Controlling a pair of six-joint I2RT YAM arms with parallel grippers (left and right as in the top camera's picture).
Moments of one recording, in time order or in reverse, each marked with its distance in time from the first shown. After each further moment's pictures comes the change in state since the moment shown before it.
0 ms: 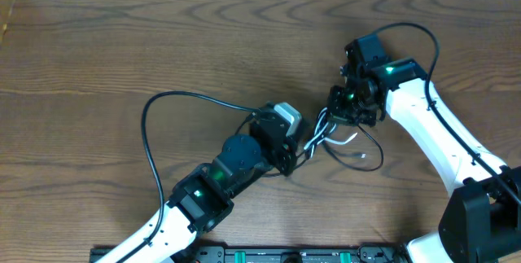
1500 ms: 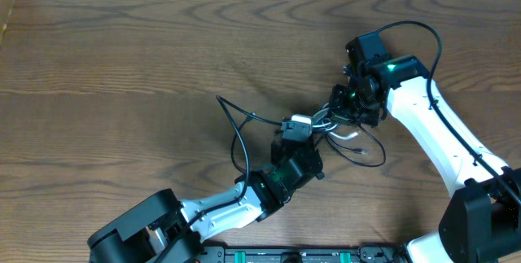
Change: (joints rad) left arm -0.199 0.570 0.003 0.201 -0.531 -0.393; right arm -0.002 0.000 0.021 -0.052 0.025 0.029
